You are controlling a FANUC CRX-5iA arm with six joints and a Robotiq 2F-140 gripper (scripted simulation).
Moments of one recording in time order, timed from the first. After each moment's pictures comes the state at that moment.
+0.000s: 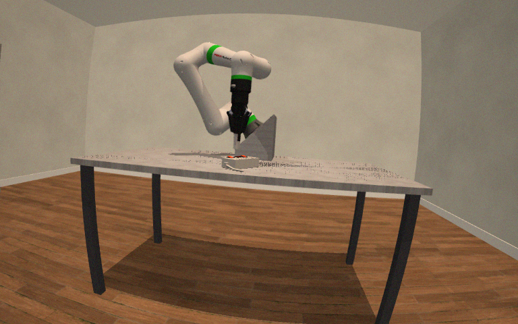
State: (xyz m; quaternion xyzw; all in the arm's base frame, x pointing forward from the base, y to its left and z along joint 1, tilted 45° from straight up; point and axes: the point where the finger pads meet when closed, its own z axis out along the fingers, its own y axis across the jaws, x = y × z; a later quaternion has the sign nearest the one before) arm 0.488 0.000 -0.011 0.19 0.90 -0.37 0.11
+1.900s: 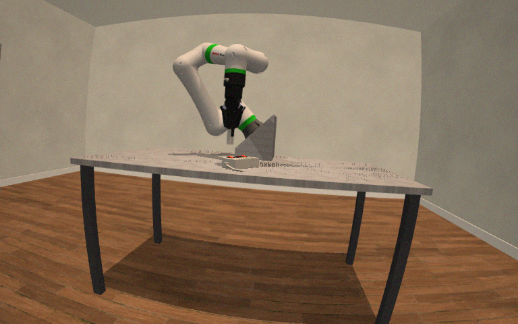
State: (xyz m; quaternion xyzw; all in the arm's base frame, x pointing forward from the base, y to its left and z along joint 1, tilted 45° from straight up) arm 0.528 0.002 0.018 0.19 0.90 -0.37 0.11
